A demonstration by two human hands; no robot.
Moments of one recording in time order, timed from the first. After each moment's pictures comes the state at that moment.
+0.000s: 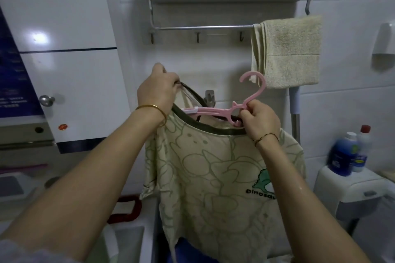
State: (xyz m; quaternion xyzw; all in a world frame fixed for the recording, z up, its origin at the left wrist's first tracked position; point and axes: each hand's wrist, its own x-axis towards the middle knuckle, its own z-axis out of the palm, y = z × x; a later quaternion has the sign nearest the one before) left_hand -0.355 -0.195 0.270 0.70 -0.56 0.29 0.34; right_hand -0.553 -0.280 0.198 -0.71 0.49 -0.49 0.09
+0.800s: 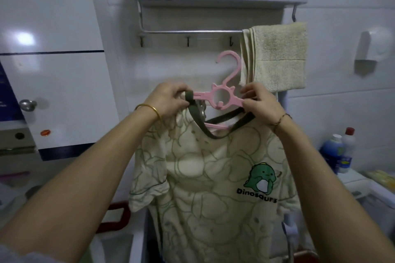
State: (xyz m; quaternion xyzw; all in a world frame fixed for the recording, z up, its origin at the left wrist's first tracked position) left_hand -0.363 -0.218 0.273 0.63 -0.69 0.06 0.34; right_hand -0.588 -0.290 0.244 -0.77 0.38 -0.45 0.25
